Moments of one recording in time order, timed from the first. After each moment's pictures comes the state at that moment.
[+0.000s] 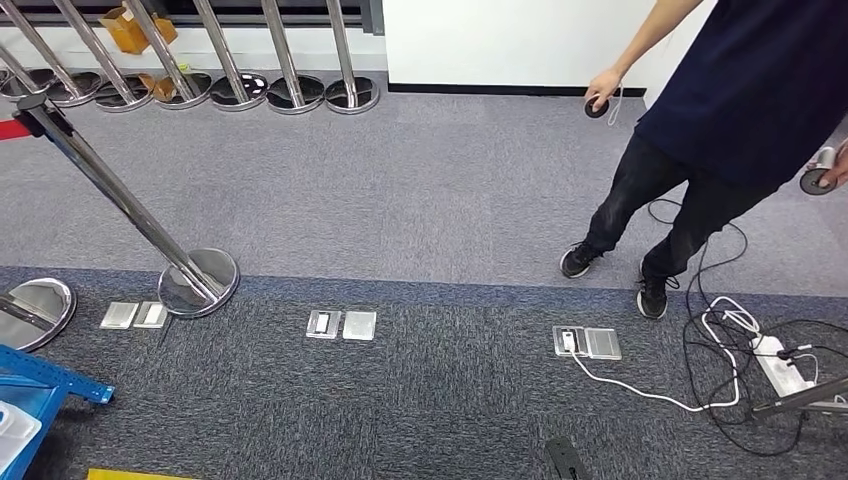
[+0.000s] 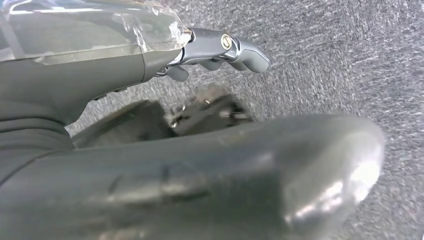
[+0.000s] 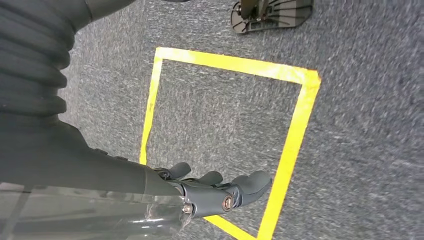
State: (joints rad) left arm -0.14 0.03 -1.17 -0.36 1.11 0.33 -0.24; right arm -0.05 -0.05 0.35 -0.27 -0.20 -0.44 0.06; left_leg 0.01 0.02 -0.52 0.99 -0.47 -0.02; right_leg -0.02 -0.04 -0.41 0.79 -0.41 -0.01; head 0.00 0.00
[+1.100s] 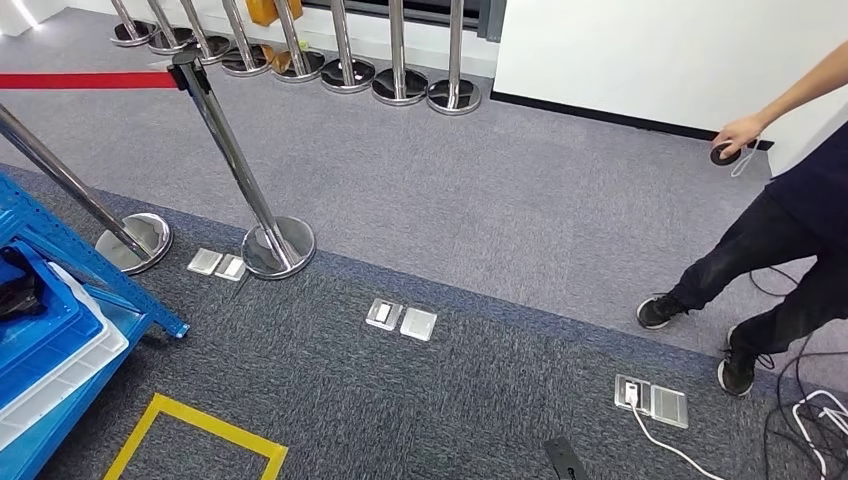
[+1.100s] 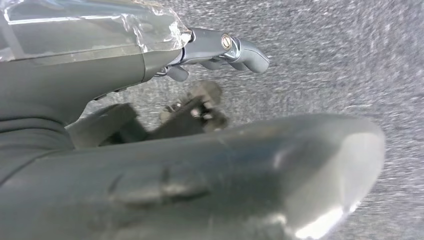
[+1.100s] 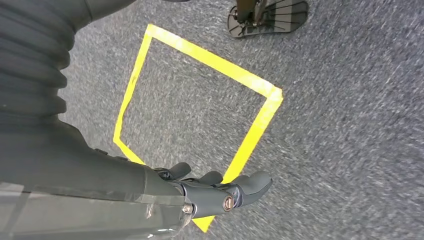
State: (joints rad) left arm -0.16 0.03 -1.17 -0.36 1.10 0.30 -0.23; right arm -0.05 -0.05 0.37 -0.27 -0.24 -0.44 0.05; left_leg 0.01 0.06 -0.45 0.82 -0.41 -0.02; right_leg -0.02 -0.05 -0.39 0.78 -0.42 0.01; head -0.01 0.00
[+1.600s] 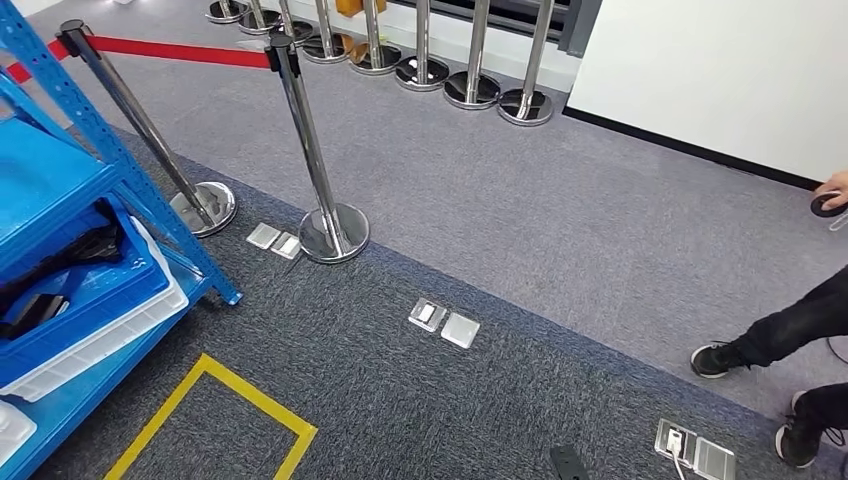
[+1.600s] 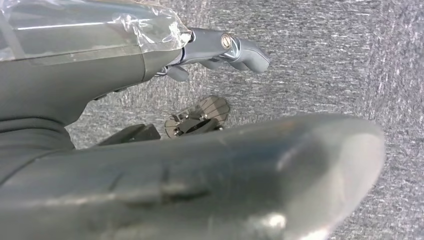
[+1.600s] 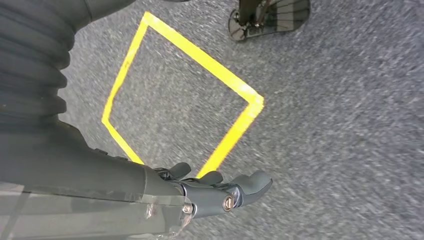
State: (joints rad) left arm -0.16 0.03 -1.17 -0.36 1.11 0.30 -0.23; right arm -0.05 -0.06 0.39 -0.27 -0.24 -0.45 0.05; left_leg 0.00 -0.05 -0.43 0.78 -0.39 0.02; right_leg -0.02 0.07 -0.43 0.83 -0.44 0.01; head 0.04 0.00
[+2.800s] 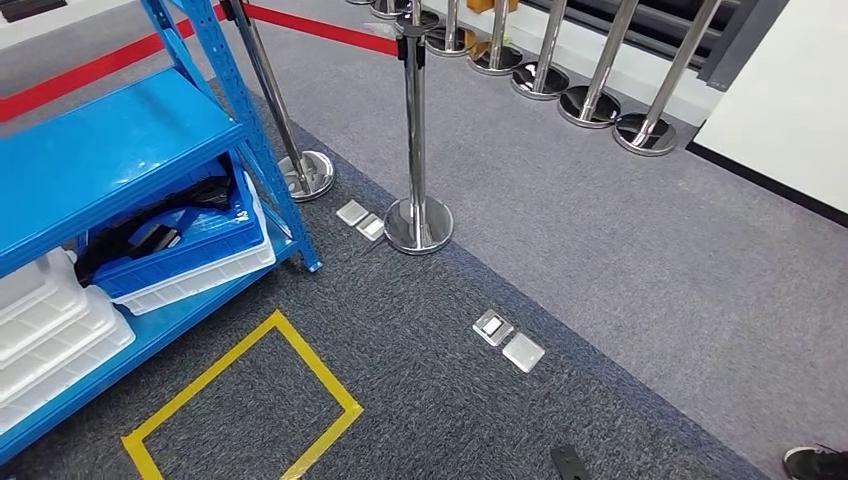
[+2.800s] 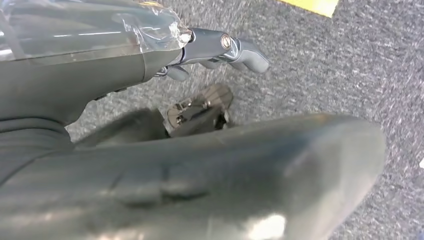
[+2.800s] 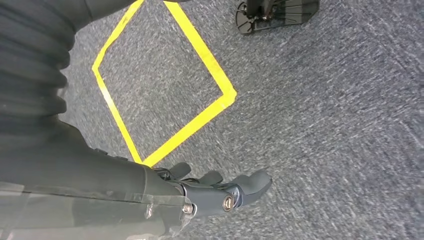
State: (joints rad) left arm -0.14 0.03 -1.17 -0.36 1.10 0.31 -0.24; right arm -0.05 -0.06 0.43 -0.27 -0.26 -0.44 0.06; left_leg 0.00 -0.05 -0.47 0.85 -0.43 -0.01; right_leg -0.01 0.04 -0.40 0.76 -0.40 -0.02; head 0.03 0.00
